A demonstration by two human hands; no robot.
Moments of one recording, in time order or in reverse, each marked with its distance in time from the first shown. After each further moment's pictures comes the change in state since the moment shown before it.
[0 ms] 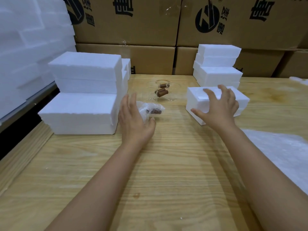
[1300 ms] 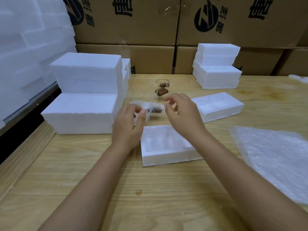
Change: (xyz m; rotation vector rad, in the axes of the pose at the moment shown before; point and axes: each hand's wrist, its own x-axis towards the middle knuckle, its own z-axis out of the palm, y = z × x) left_hand -0.002 -0.013 -0.029 -0.087 -0.046 0.087; right_hand -0.054 -0.101 -0.028 0.569 -0.086 -0.205
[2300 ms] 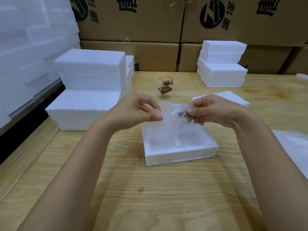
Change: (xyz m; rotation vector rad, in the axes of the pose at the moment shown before) left_hand 0.037 0.052 -0.051 -0.260 -0.605 -0.168; right_hand 0.021 0.030 -0.071 0.396 -0.644 0.365
